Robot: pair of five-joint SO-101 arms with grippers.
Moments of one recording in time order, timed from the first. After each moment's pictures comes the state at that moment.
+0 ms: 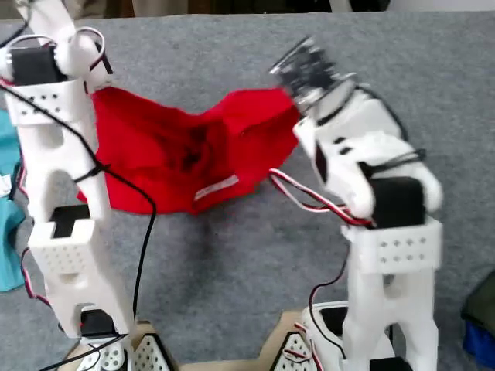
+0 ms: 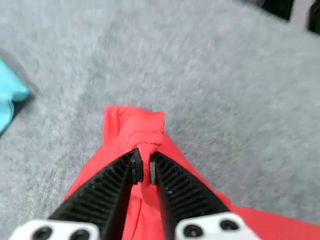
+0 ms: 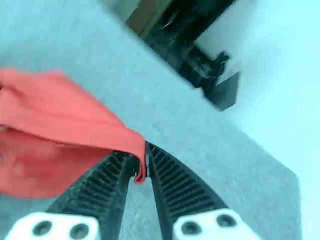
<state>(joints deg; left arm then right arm) -9.5 22.3 -66.8 100.3 7.1 -7.7 -37.1 4.9 66.1 23.1</state>
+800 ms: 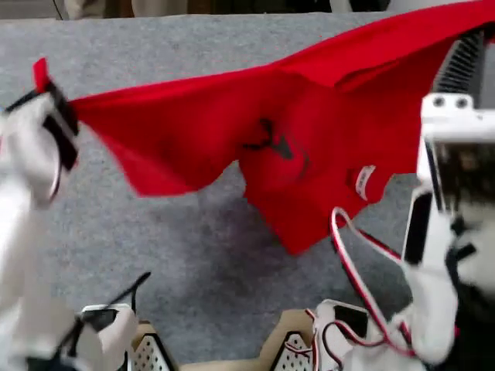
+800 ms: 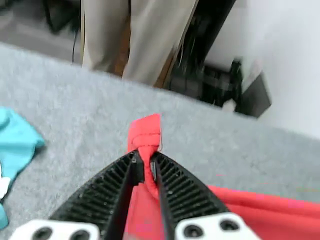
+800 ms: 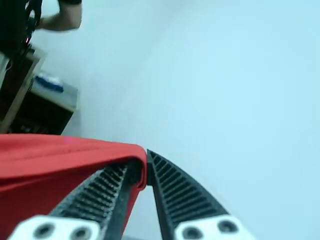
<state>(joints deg) -7.9 -30.6 -43.1 100.4 7.2 11.5 -39.3 -30.7 62.5 20.2</state>
